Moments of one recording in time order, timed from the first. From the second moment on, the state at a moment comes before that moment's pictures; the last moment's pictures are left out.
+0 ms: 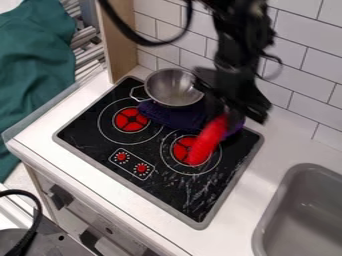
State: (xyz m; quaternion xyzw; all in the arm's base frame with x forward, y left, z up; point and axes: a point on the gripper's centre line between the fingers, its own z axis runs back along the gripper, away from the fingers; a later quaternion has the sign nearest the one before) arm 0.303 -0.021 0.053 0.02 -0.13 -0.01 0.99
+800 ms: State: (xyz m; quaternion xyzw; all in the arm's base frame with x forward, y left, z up) arm 0.281 0.176 0.026 0.00 -0.07 0.14 0.99
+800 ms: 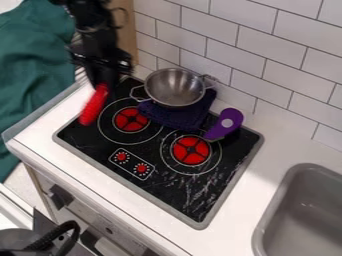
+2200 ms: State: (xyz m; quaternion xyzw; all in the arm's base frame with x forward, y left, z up) arm 0.269 0.183 -0.040 -0.06 -0.01 0.00 1.00
